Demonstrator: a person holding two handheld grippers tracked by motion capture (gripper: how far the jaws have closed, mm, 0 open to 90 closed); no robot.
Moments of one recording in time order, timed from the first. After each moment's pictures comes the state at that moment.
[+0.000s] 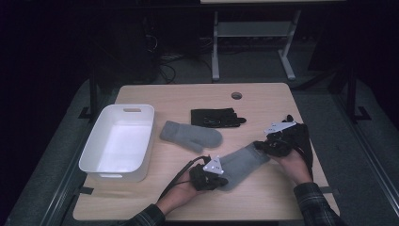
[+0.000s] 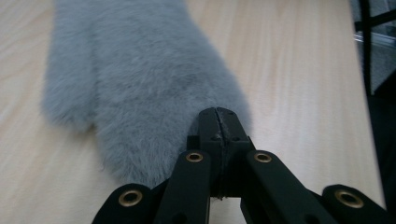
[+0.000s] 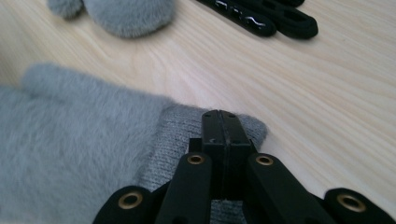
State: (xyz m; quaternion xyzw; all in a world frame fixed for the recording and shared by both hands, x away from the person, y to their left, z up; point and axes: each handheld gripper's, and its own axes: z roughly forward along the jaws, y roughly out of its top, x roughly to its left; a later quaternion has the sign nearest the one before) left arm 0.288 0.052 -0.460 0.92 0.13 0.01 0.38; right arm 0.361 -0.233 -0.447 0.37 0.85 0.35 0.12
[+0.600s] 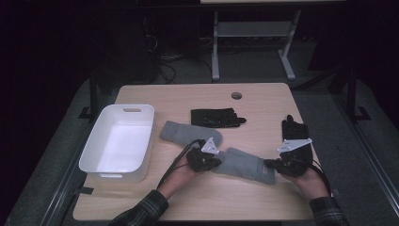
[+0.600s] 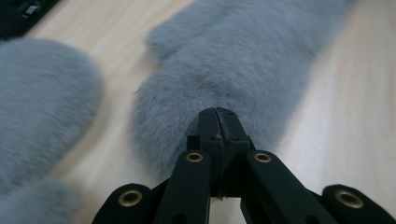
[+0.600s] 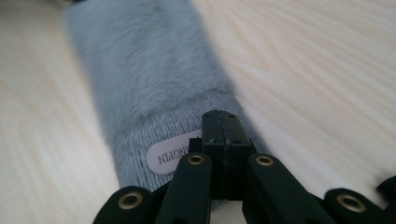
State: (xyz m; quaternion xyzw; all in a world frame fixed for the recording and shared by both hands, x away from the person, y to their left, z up) left arm 0.341 0.057 -0.456 0.91 0.18 0.07 0.36; right arm 0.298 -0.257 -0.446 0.37 0.86 0.35 0.09
